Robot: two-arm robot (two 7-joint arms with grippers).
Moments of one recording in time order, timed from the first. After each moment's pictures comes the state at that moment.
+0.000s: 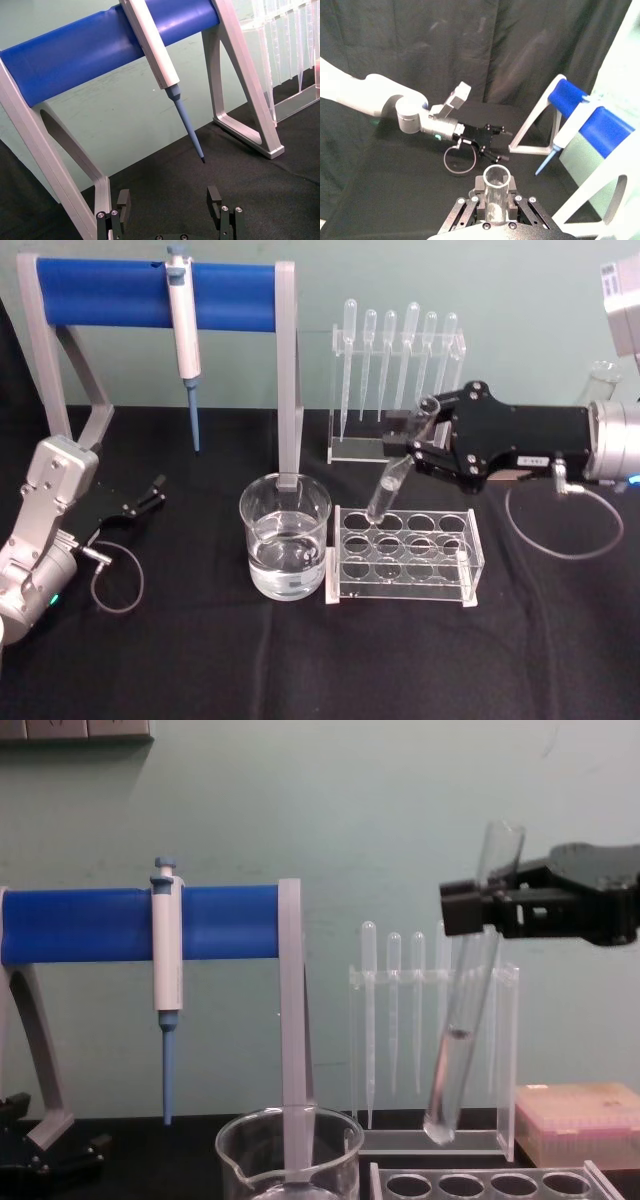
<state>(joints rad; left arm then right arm) -0.20 0.60 0.45 -1.41 -0.25 -0.12 0.03 0.65 0.79 -0.65 -1.60 0.69 0.02 0.93</state>
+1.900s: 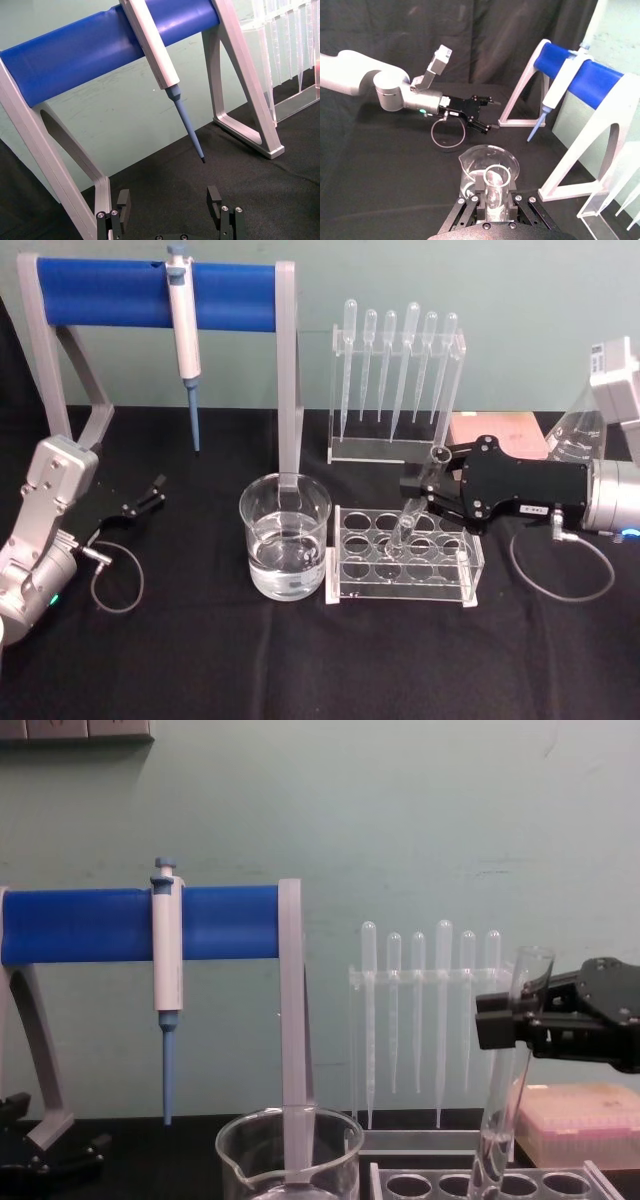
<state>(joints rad) -0.20 0.60 0.45 -1.41 -0.25 -0.12 0.03 0.52 0.76 -0.59 -1.51 0.62 -0.04 0.91</state>
